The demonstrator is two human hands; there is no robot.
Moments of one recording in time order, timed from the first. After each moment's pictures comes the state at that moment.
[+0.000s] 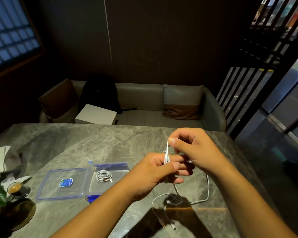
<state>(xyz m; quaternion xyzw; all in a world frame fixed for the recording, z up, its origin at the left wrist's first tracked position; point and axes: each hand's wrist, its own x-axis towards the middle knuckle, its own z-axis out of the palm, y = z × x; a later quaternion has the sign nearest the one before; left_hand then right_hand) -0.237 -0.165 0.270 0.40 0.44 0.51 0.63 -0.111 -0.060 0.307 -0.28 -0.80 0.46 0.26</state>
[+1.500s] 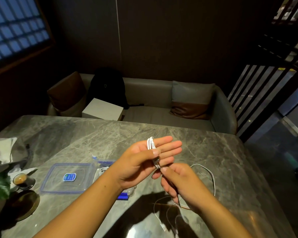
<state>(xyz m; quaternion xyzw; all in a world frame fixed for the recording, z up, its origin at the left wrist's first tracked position) -0.287 -0.145 0.254 0.33 0.26 0.61 0.67 -0.126 -0.088 0.236 -0.32 -0.63 0.69 0.13</state>
